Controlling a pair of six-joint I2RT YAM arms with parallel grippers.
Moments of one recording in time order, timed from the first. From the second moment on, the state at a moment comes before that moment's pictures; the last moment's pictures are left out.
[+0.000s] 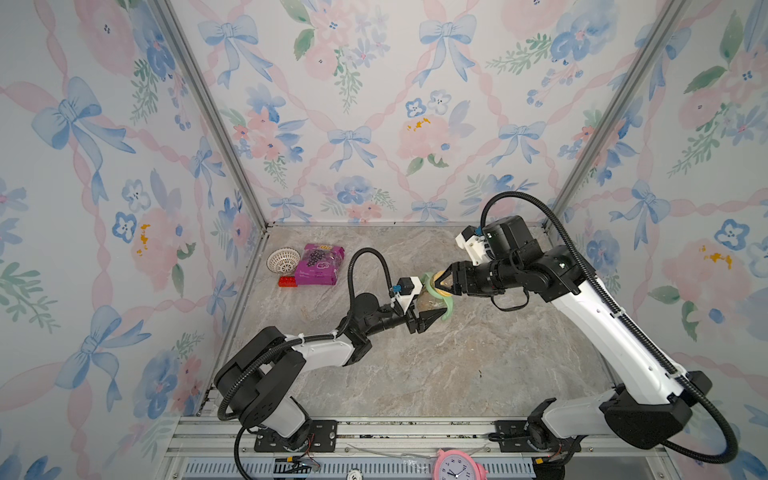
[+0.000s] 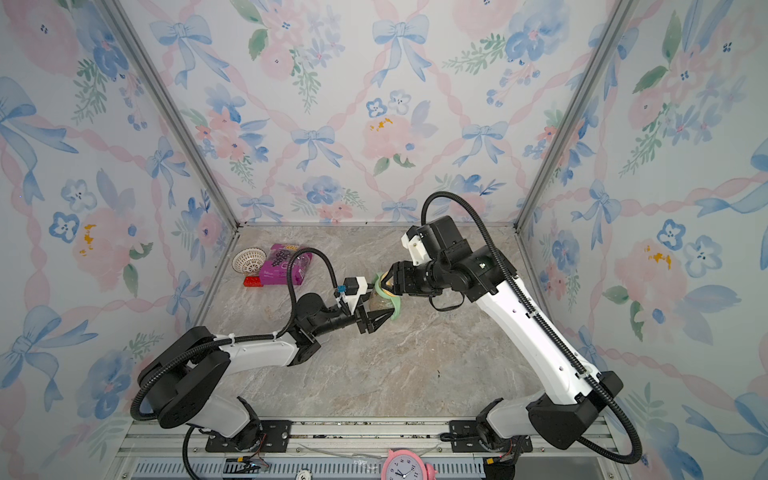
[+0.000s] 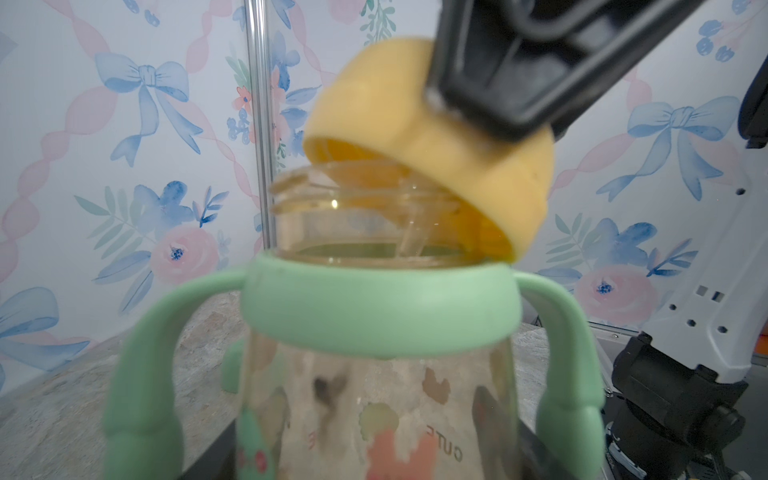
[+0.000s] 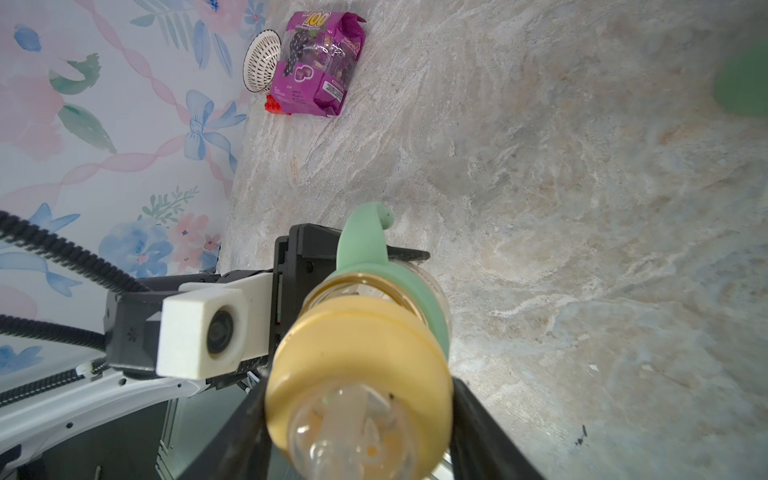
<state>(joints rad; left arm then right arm) -0.76 1.53 0.61 1.04 0.47 -0.10 0.63 1.40 1.69 -1.16 -0.28 0.55</state>
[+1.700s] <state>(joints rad) -0.79 1.53 0.59 0.84 0.62 0.06 0.57 1.51 1.69 -1.41 -0.45 0.10</state>
